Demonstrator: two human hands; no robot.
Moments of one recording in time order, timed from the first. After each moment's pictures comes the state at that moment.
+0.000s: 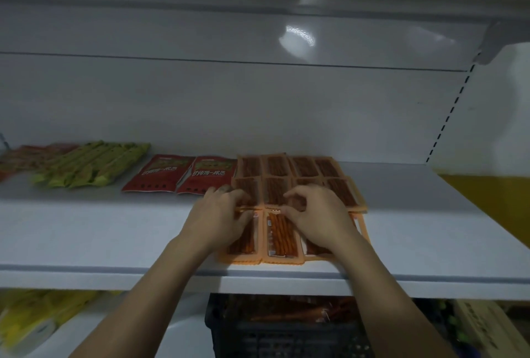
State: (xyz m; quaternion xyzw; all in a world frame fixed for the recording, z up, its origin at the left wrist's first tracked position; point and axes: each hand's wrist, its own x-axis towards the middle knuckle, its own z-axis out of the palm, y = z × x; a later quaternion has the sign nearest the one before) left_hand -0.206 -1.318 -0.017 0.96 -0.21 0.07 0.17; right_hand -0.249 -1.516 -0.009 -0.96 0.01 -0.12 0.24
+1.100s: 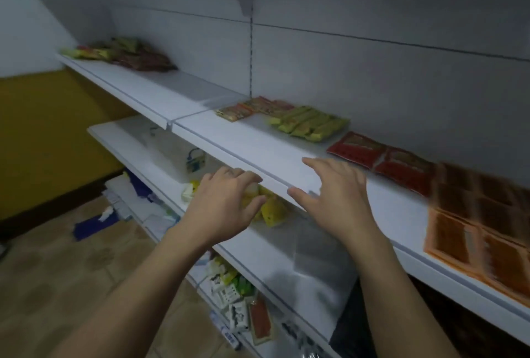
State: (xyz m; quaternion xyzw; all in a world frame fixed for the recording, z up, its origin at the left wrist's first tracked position) left_hand -0.374 -1.062 -0.021 0.98 0.05 0.17 0.10; right_hand -0.287 -1.249 -0.005 -0.92 -0.29 -0.12 0.21
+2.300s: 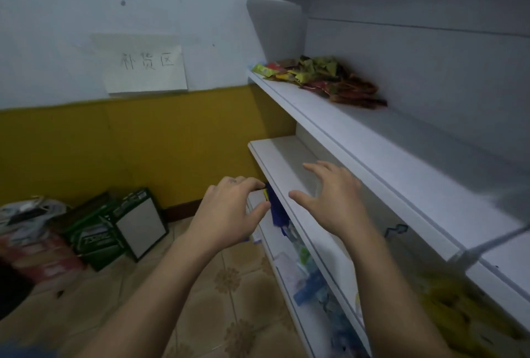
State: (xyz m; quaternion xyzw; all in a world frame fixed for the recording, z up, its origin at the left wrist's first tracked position) left_hand -0.406 -0.504 -0.036 0.92 0.34 0.17 0.09; right_hand -0.237 -0.602 -0.027 -0.84 -0.49 0.00 0.24
